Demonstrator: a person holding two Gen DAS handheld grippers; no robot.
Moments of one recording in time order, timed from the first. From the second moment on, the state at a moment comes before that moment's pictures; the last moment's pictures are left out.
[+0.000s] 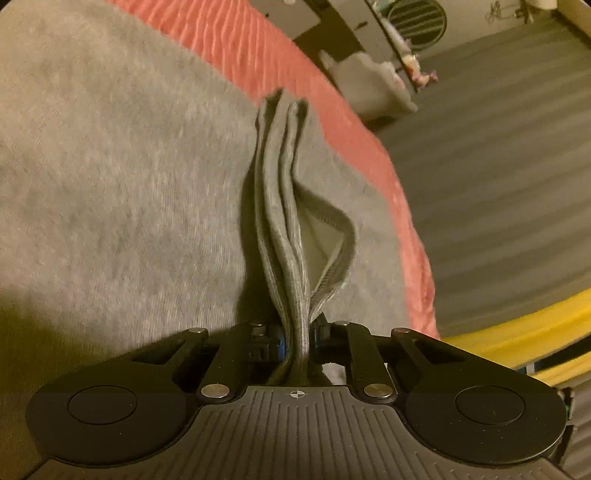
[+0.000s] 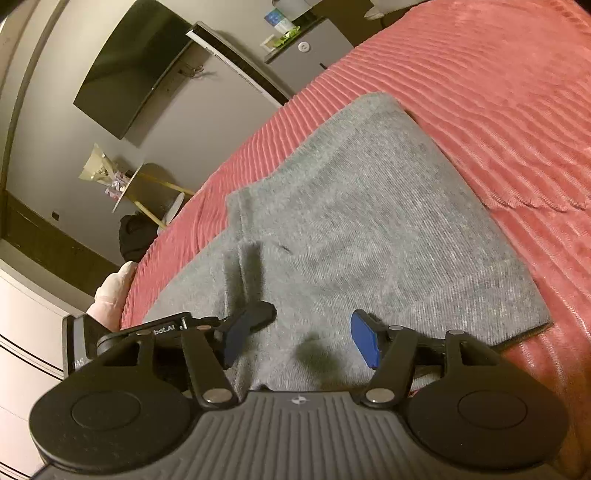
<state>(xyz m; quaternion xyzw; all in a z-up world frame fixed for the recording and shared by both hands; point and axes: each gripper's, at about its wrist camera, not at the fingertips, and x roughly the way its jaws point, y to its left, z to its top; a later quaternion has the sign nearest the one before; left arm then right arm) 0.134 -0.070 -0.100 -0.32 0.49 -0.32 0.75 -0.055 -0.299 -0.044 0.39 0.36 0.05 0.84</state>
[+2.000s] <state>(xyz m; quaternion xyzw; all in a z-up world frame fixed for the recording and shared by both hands) 0.127 0.046 -0.044 -0.32 0.35 -0.12 0.87 -0.075 -0.281 -0.028 0.44 0.33 0.11 0.83</state>
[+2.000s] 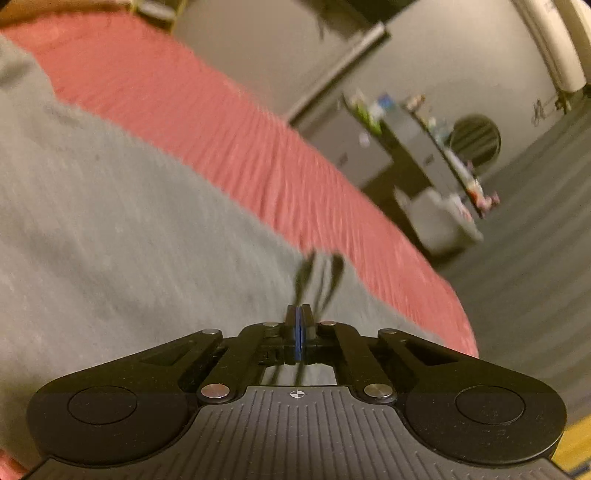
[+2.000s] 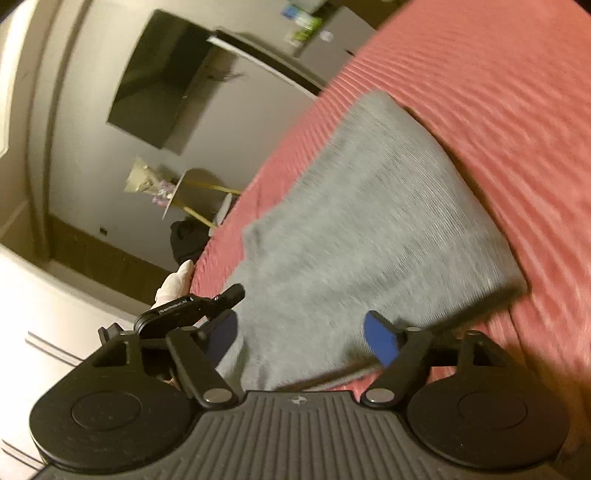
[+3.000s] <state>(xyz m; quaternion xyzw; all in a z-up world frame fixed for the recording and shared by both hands) 0.112 -0.044 -0.045 -0.10 0.40 -0.18 0.89 -0.022 -0.257 -0.039 0.21 0.37 -0.02 0.90</state>
